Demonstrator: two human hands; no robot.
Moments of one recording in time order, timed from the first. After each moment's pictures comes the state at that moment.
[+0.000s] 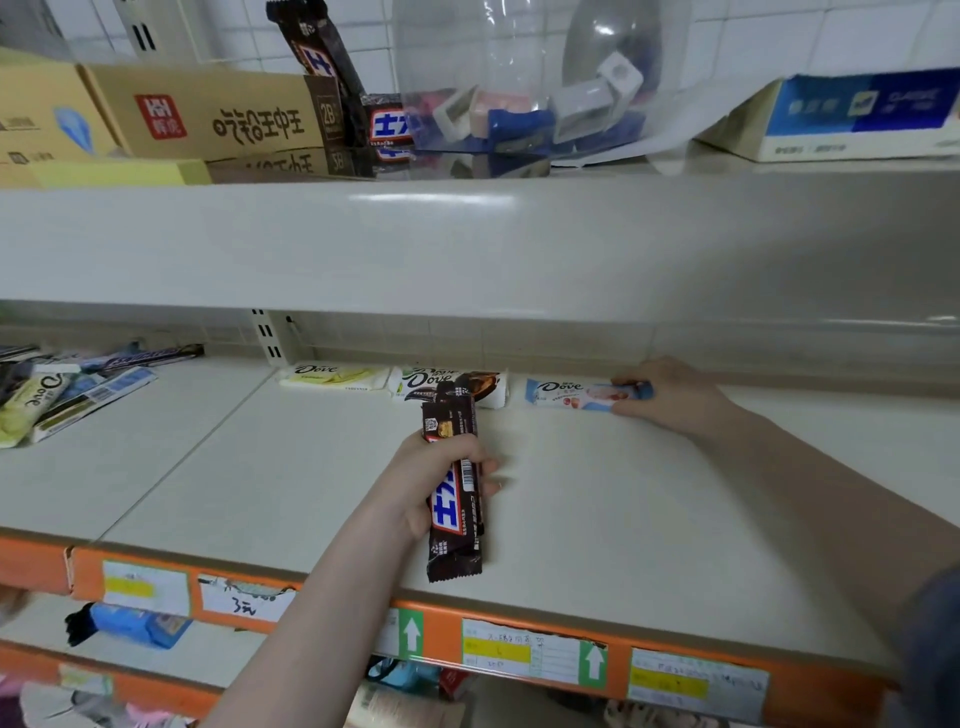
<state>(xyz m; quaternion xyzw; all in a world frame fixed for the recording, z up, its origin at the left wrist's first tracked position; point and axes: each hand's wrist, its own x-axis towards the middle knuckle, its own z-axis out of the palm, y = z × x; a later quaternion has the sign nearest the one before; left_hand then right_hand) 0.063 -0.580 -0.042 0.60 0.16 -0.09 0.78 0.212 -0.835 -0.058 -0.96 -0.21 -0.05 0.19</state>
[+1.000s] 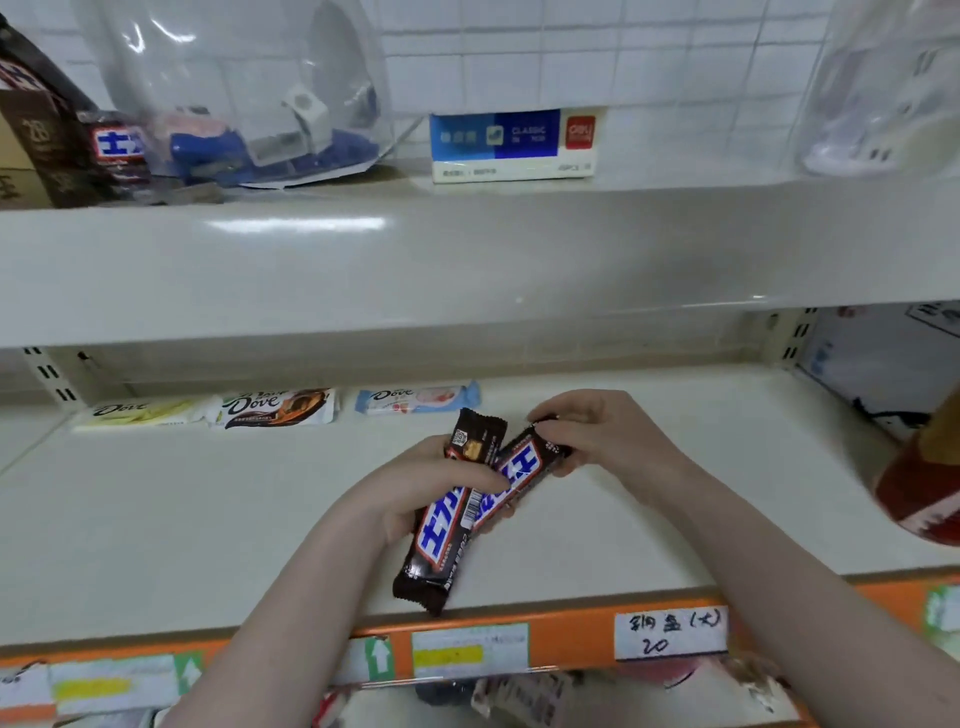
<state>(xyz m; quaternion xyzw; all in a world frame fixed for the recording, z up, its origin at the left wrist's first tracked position) 0.078 -0.715 -0.033 0.71 -0.05 -0.29 0.64 0.075 -0.914 -0.018 -0.77 -0.07 0.05 0.64</state>
